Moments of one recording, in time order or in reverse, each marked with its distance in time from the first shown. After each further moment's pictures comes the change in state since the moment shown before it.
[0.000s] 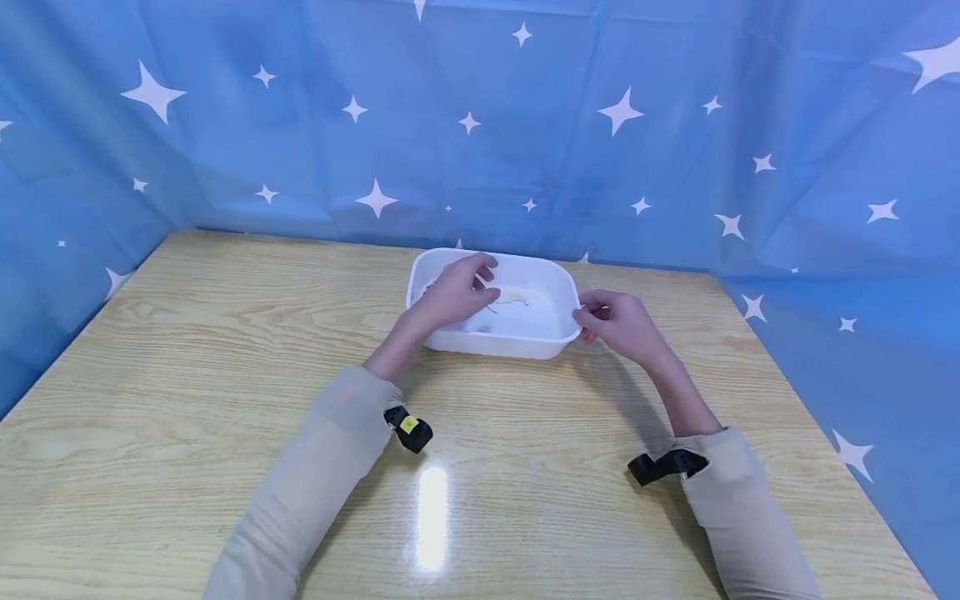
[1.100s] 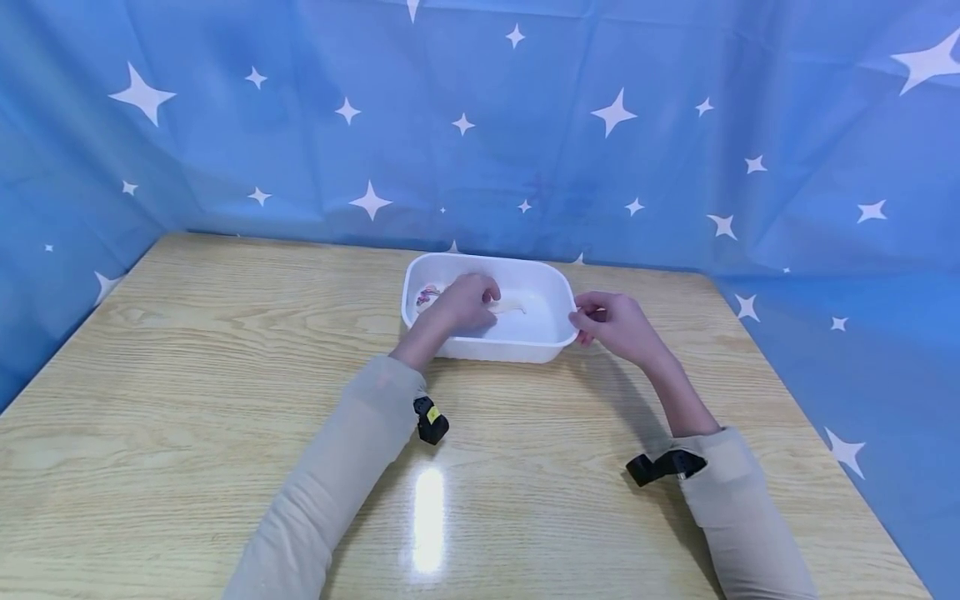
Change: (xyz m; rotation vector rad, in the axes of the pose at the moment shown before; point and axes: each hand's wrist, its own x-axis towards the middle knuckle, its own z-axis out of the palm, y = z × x) left_hand 0.020 -0.009 0.025 0.257 -0.149 -0.126; right_hand -0.001 -0.001 -0.003 0.022 -0.035 0.019
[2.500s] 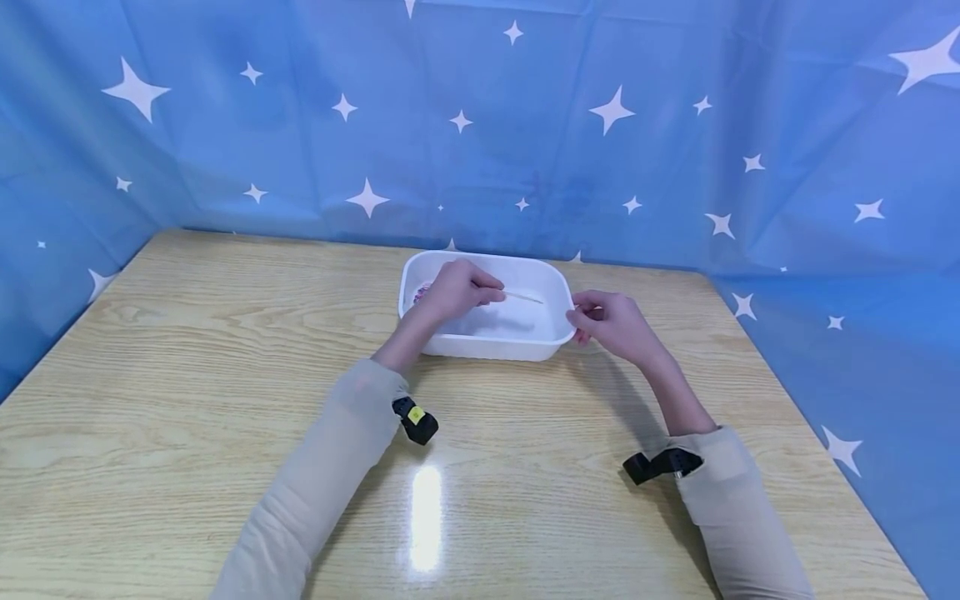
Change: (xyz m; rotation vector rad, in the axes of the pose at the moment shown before) left_hand -0.006 -0.001 -0.012 -0.315 0.115 0.055; right_hand 0.001 0.002 0.001 0.010 0.006 -0.016
